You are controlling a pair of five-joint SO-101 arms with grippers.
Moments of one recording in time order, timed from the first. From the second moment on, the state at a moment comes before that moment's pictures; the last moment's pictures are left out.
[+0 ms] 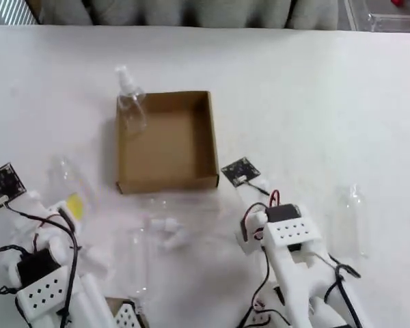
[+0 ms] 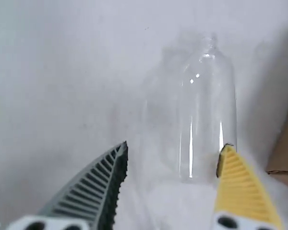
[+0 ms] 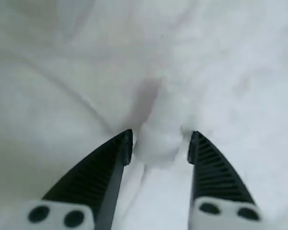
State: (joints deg) left arm -37.6 -77.8 84.0 55.1 7.4; right arm -14.9 -35.6 69.8 56.9 18.7
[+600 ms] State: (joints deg) left arm -37.2 -77.8 84.0 55.1 7.4; right arm -0.9 -32.8 63.6 53.5 21.3
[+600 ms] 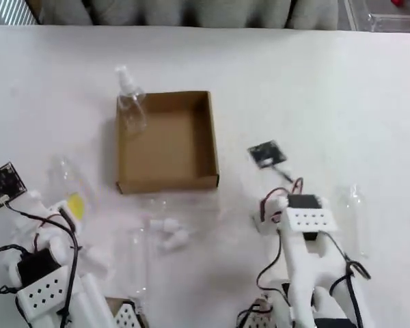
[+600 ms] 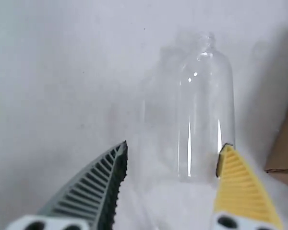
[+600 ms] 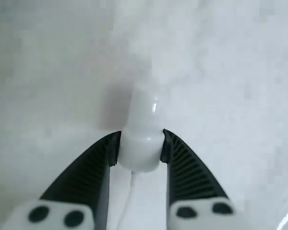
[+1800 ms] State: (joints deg) left arm -37.2 -77.8 85.1 54.2 4.7; right arm 3.6 -32.3 62.1 52.4 21.2
